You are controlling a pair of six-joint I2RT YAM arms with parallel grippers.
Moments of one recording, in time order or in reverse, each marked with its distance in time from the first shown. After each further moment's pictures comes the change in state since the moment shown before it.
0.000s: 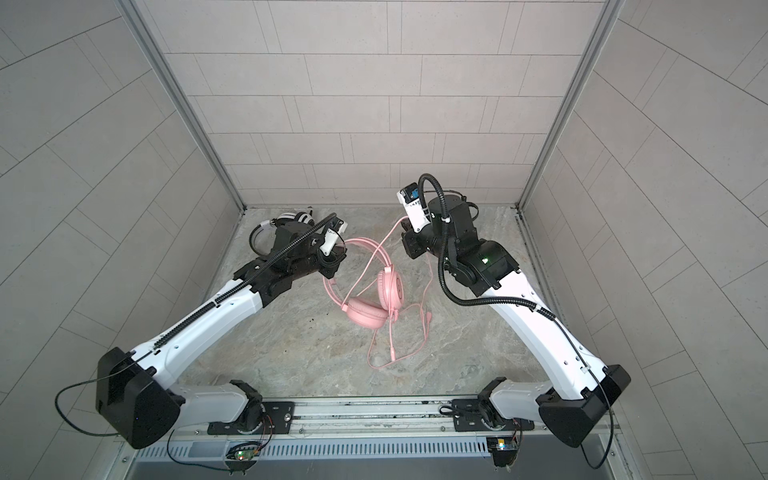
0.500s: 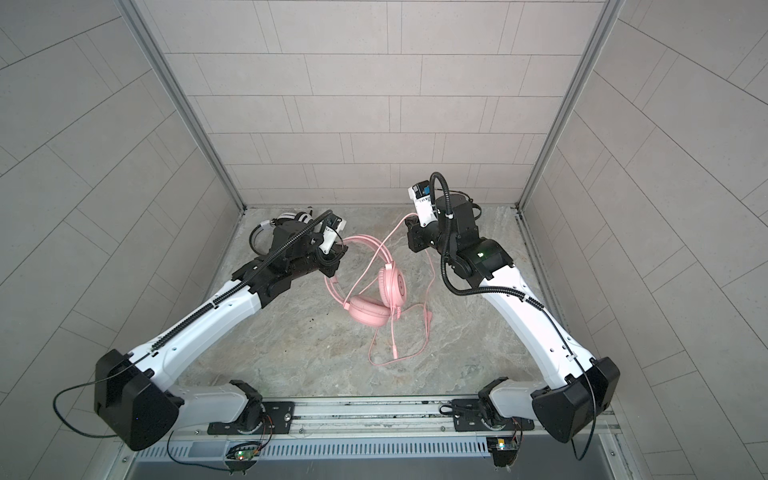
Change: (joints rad) left arm 0.000 -0.013 0.000 0.027 0.020 -0.040; right arm -0.100 0.024 -0.097 0.129 -0.111 0.117
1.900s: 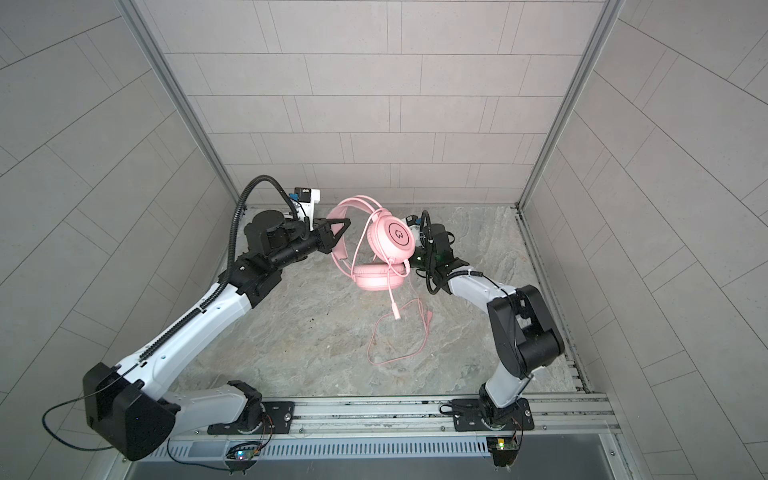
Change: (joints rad) left arm 0.065 -0.040 0.018 0.331 0.239 -0.552; right arm -0.074 0.399 -0.403 0.786 -0.517 0.509
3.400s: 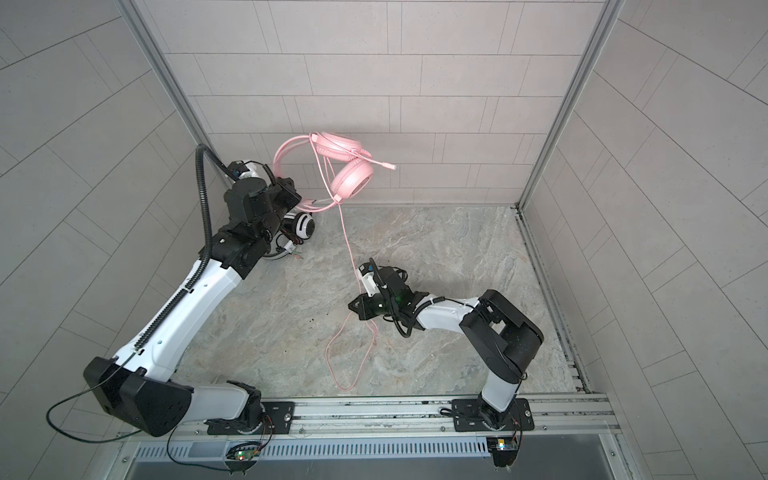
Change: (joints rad) left arm 0.129 0.105 0.307 -0.233 -0.696 -0.297; right arm 0.431 -0.003 -0.132 -0.070 0.243 -0.050
